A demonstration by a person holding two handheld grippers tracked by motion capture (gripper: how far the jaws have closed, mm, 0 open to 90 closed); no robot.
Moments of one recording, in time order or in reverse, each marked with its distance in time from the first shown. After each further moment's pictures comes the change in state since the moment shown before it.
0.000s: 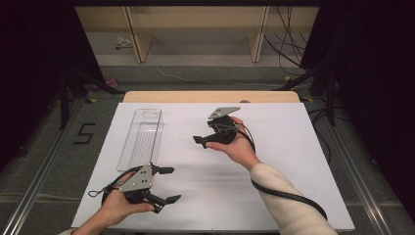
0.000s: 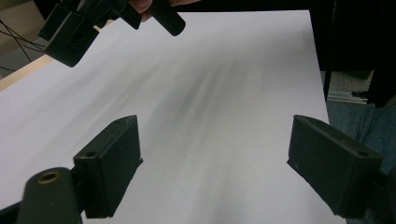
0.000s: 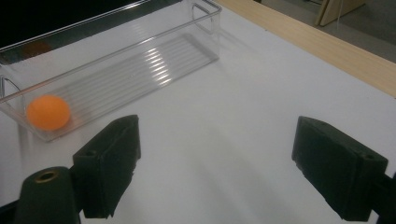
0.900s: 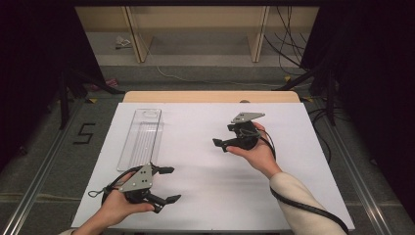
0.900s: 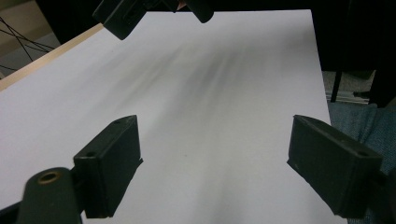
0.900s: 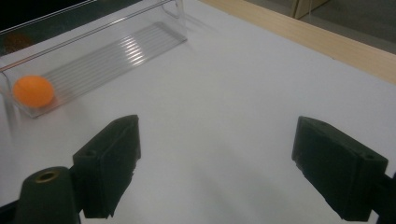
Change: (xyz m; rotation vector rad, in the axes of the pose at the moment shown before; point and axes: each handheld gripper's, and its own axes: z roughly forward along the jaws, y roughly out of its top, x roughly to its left) left arm 0.000 0.000 0.000 0.001 0.005 -0.002; right arm -0.020 -0.036 -0.047 -0.023 -0.067 0.060
